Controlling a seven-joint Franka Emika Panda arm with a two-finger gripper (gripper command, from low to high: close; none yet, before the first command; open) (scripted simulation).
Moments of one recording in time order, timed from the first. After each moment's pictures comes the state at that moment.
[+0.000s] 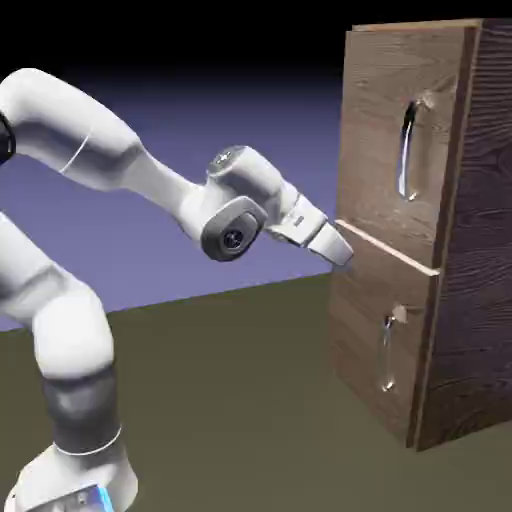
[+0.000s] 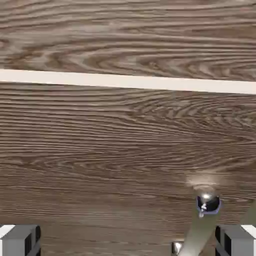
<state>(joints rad) 0.02 -0.57 -0.01 -2.80 -0.05 3.04 0.73</state>
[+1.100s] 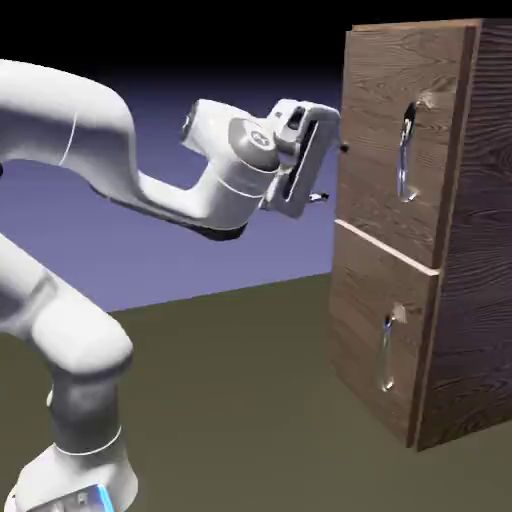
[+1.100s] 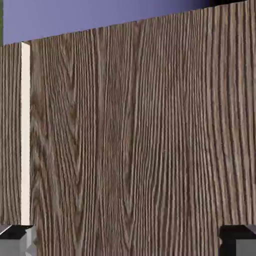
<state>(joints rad) 0.38 -0.67 -0.41 -2.52 -1.49 3.04 0.35</state>
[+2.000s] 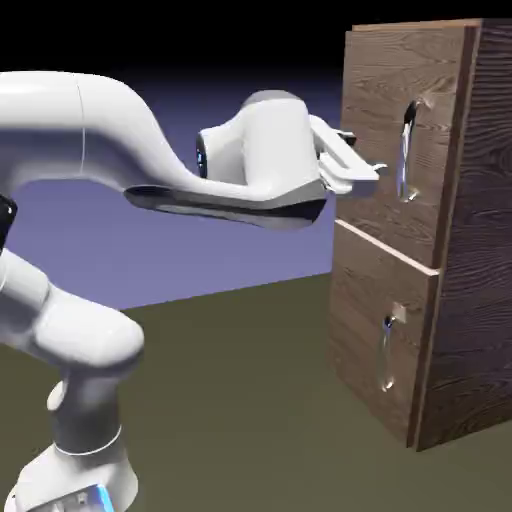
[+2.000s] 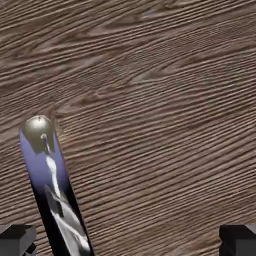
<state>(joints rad) 0.67 -0.76 -0.73 -2.29 -2.66 3.05 0.04</state>
